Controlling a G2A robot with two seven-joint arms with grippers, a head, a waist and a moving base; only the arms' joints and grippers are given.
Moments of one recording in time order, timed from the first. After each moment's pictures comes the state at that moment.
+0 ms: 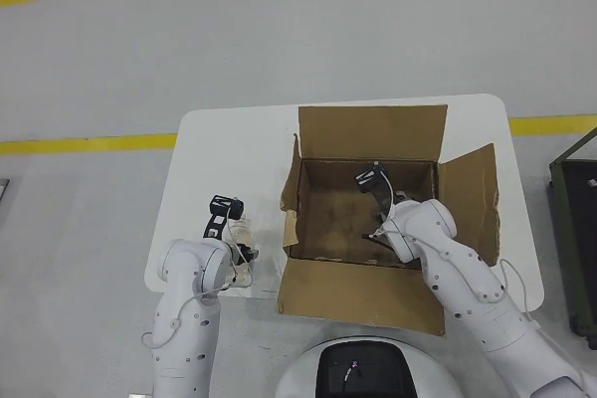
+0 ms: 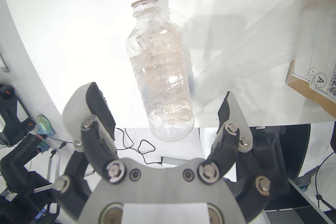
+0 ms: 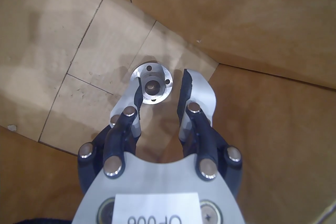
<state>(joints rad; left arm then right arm) 1.02 -1.40 -1.44 -1.69 1.51 -0.21 -1.40 -0.85 -1.44 1.08 -1.44 -1.55 0.12 1.19</state>
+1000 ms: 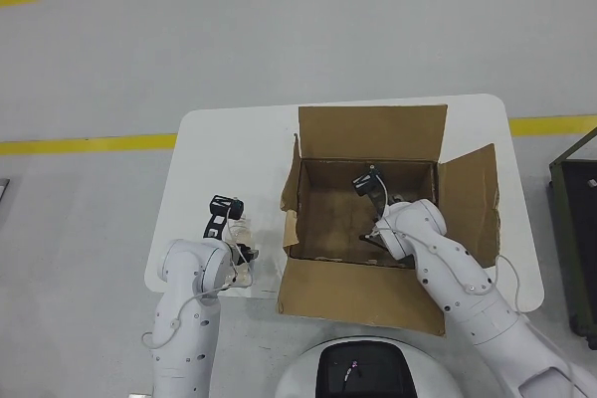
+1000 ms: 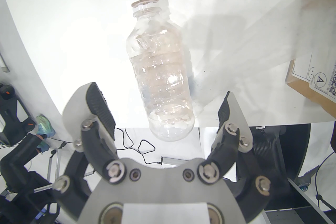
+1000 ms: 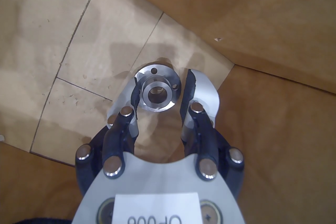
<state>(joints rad) 1.02 -1.40 -1.44 -1.69 1.51 -0.21 -1.40 -0.81 -1.48 1.07 -1.32 -1.56 0.13 1.17</state>
